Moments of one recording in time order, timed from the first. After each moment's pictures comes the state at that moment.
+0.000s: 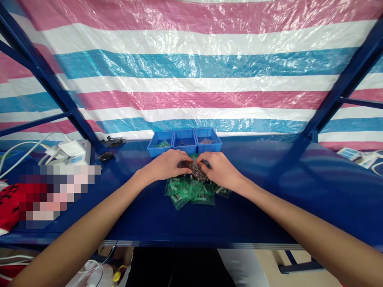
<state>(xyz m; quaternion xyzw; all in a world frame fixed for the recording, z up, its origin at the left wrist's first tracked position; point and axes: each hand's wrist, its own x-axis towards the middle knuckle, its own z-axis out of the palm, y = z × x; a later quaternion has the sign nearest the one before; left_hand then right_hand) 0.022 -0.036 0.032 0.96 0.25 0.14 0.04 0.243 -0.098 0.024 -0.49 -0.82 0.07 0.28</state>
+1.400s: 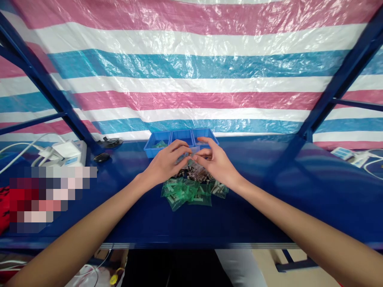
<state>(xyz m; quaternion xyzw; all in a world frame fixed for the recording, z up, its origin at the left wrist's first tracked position) 0.030 -0.047 0.029 0.92 0.22 0.32 -0.03 0.235 -0.103 0.031 -0.46 -0.65 0.34 0.50</state>
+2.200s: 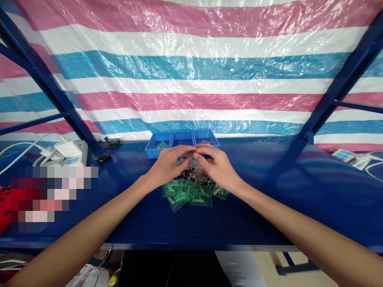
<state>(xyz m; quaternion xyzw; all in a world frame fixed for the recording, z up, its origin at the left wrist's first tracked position) 0.036 -0.050 0.028 0.90 0.16 0.39 0.09 0.233 -0.107 0.032 -0.45 -0.71 0.24 0.49</state>
